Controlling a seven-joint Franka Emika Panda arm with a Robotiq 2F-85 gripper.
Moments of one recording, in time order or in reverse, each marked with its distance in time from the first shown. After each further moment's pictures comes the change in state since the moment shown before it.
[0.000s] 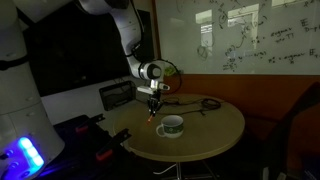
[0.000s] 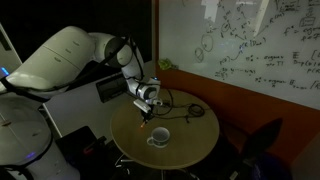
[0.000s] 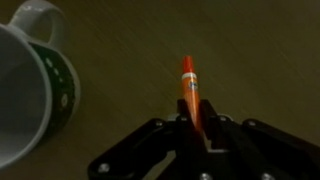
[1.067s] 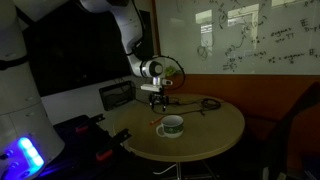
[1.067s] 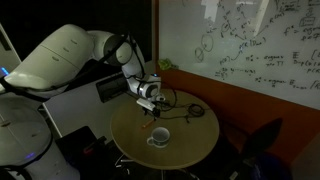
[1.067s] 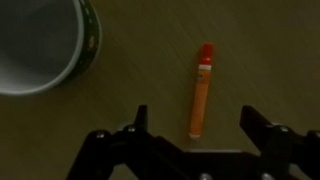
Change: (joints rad) arm -0.013 -0.034 -0.004 -0.013 -0.089 0.094 -0.070
